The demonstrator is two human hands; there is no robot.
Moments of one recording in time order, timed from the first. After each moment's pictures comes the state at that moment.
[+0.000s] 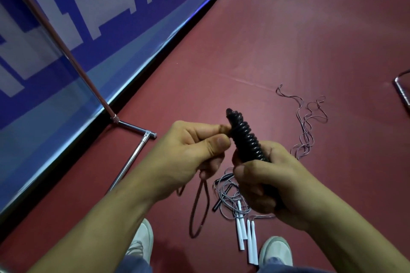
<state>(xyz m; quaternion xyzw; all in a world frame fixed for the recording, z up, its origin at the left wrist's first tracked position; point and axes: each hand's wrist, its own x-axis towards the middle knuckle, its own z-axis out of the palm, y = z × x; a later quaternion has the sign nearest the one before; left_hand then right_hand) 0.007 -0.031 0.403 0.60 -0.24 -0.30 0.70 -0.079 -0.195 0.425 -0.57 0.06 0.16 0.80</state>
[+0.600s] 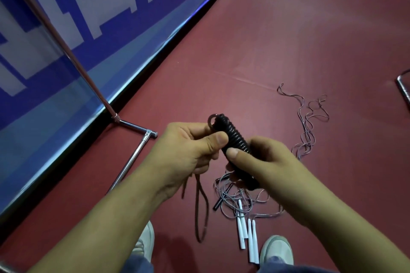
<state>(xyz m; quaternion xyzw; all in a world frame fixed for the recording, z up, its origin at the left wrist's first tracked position) 0.007 -0.038 0.398 0.59 -0.10 -0.31 0.74 -0.072 -0.196 0.412 -0.74 0.17 0.09 0.64</state>
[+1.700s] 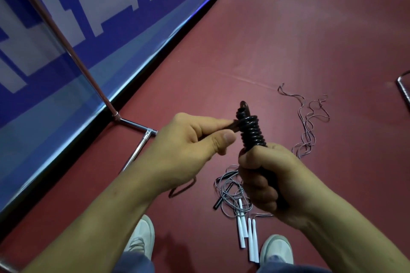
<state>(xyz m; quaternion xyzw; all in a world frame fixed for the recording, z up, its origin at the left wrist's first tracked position) 0.008 -0.022 0.414 0.74 -0.29 -0.18 0.58 -0.078 -0.189 0.422 -0.54 0.17 0.16 0.81</state>
